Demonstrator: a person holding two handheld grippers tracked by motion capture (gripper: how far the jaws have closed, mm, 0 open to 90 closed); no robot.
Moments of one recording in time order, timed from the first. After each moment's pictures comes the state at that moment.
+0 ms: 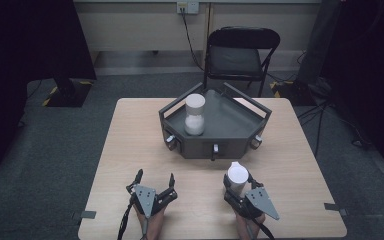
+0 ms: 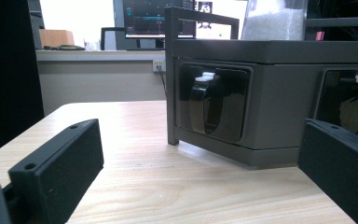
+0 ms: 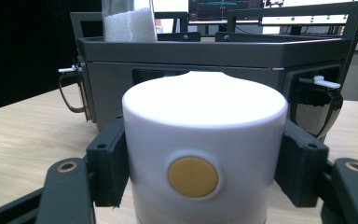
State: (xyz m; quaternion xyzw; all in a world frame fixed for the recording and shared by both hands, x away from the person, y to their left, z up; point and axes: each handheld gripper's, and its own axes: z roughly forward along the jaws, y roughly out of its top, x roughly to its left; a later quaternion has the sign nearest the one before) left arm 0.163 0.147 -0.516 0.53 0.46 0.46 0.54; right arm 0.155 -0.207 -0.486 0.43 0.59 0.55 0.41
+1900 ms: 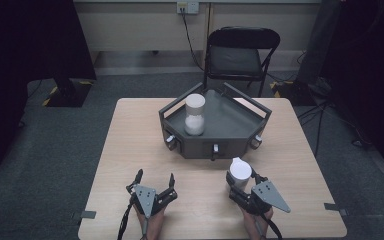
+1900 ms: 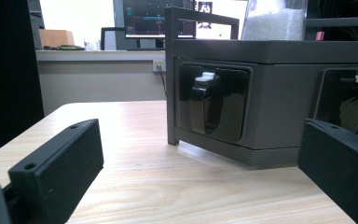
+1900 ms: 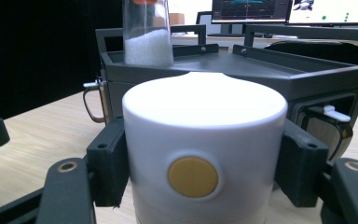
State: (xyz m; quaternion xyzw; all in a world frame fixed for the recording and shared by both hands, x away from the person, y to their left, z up) left arm 0.163 0.148 -0.516 0.53 0.46 0.46 0.54; right arm 0.164 -0.237 -0.450 0.40 0.61 0.57 0.37
